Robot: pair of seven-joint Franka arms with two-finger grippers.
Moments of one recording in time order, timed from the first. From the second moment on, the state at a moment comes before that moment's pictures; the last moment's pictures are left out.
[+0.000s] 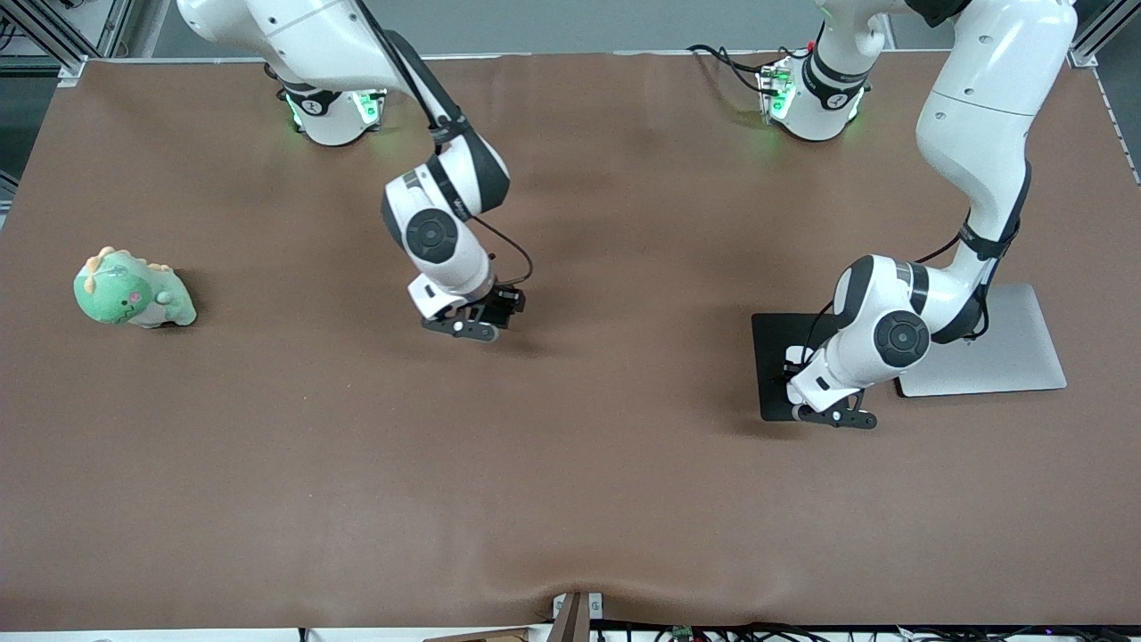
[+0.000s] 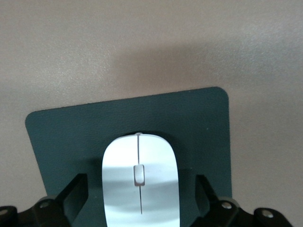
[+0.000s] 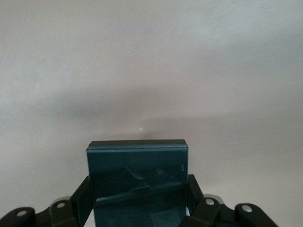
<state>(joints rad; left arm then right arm) -0.02 0.62 -0.18 -1.86 0.13 2.41 -0.12 0.65 0.45 -0.06 -1.96 0.21 2.33 0.69</state>
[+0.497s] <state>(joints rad) -0.02 0.48 -0.18 -1.84 0.13 2.33 -0.12 0.48 0.29 -0.07 -2.06 0.19 2.18 0.53</state>
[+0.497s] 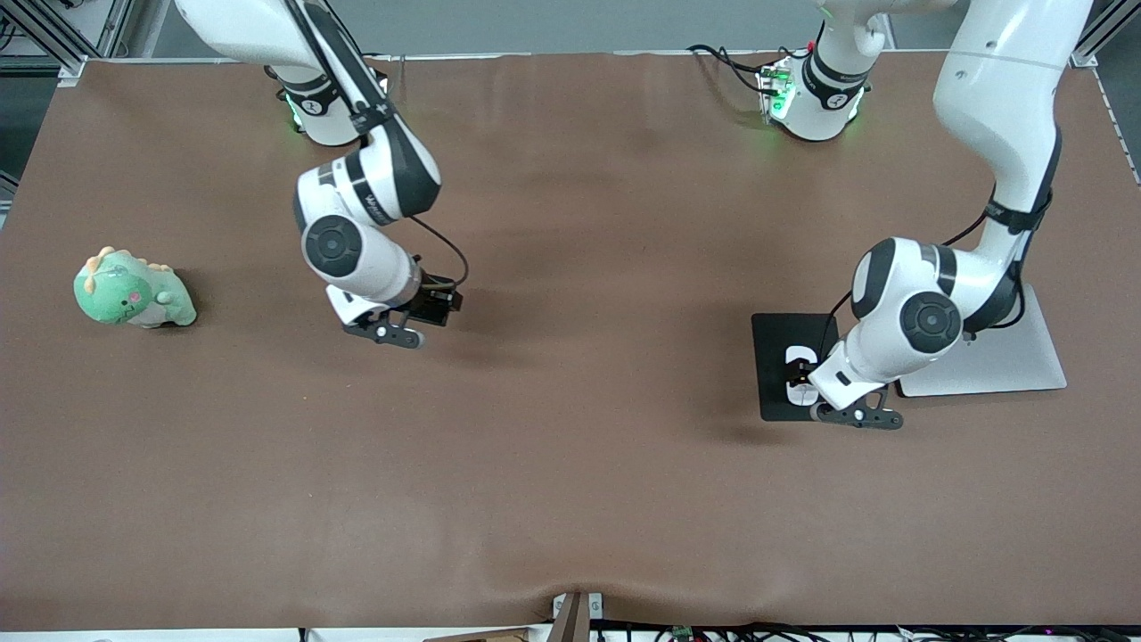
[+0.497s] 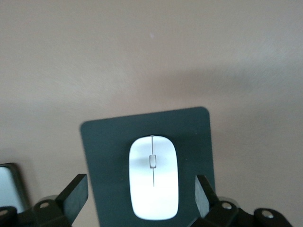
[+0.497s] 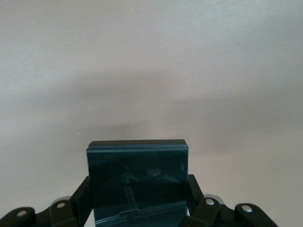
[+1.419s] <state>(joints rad) 0.00 0.22 -0.19 -1.65 0.13 1.82 -0.12 0.09 0.14 -0.07 -2.37 0.07 2.34 0.02</state>
